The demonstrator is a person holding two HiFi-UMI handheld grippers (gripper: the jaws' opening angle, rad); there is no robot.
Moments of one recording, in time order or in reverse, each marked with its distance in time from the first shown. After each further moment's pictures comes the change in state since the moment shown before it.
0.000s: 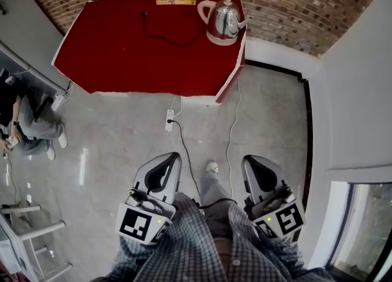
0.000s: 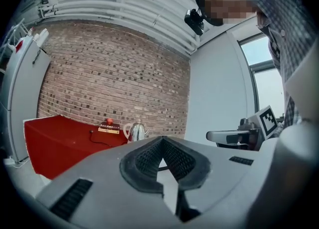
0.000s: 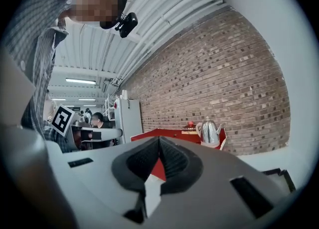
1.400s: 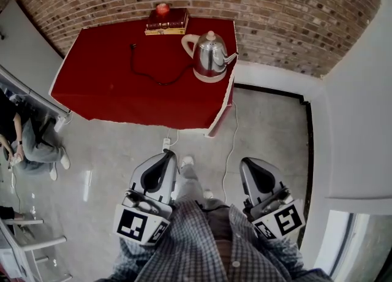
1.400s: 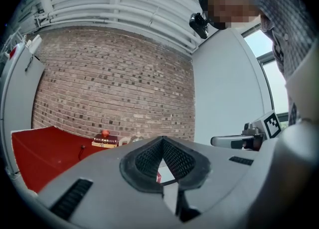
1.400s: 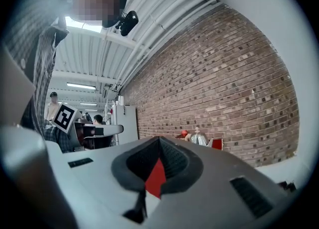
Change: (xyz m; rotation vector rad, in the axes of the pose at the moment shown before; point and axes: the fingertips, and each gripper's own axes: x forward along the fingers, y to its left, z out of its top) left arm 0.162 0.017 0.048 0.058 -0.073 0.049; right arm 0.068 -0.150 0.035 -0.007 -0.076 0.038
